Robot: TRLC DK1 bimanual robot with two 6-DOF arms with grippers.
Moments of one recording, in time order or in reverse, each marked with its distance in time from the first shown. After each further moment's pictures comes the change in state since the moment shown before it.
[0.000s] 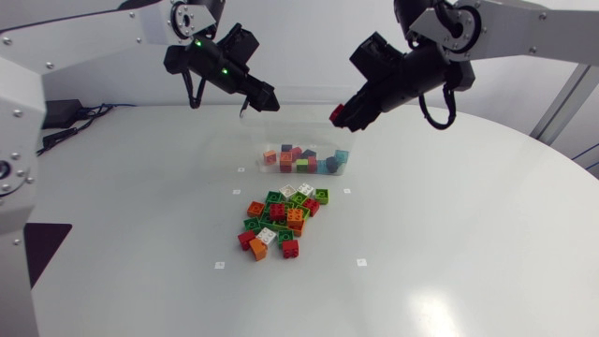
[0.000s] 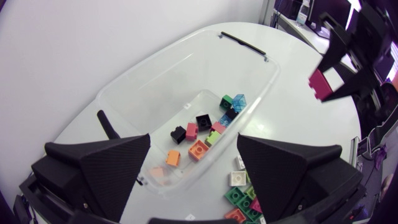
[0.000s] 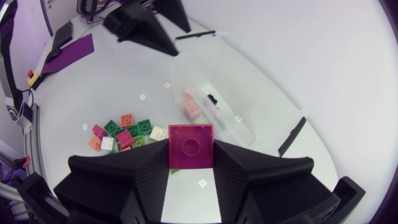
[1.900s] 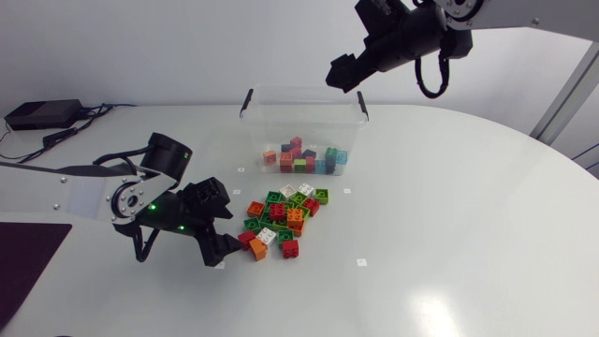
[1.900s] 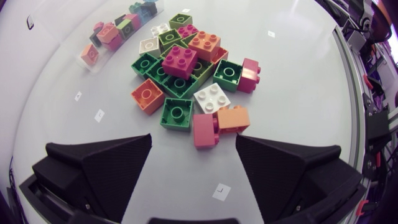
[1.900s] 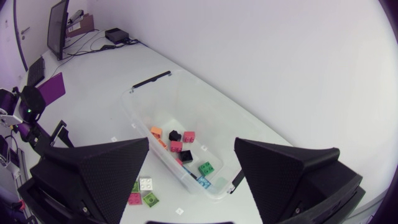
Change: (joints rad) left arm -0.034 -0.526 -1.302 0.573 -0.009 0.267; right arm 0.008 0.025 0.132 0.111 0.114 0.173
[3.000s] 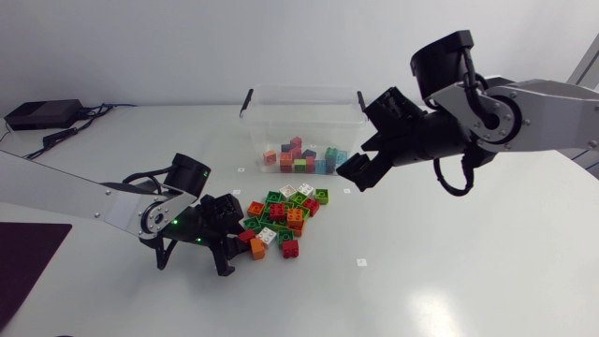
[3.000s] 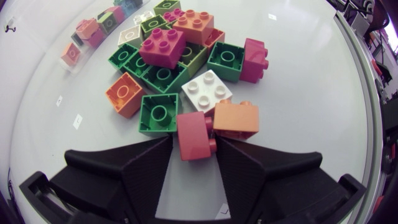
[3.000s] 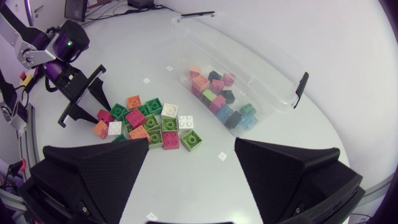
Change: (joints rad) left arm -0.040 0.158 -0.024 0.177 -0.009 0.023; right arm 0.058 -0.306 -0.654 0.186 0.011 -0.020
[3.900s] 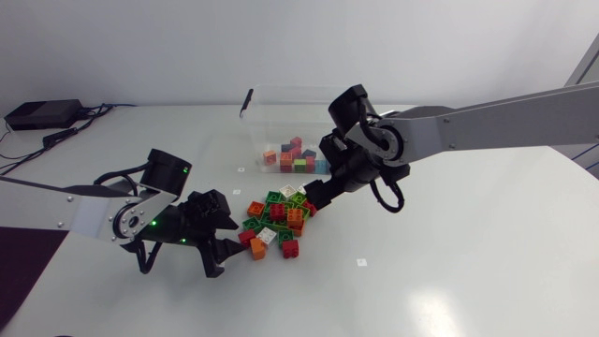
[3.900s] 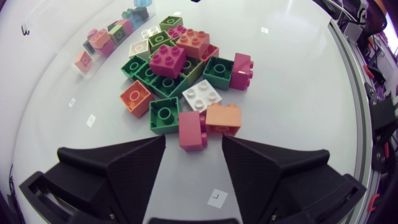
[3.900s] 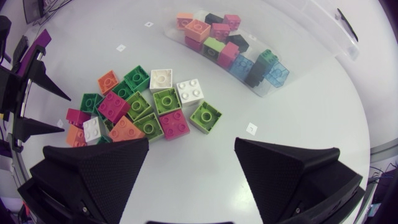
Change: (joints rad) left arm 0.035 -0.141 -0.066 -0.025 0.045 0.000; right arm 0.139 0.333 0.137 -0.046 0.225 0.305
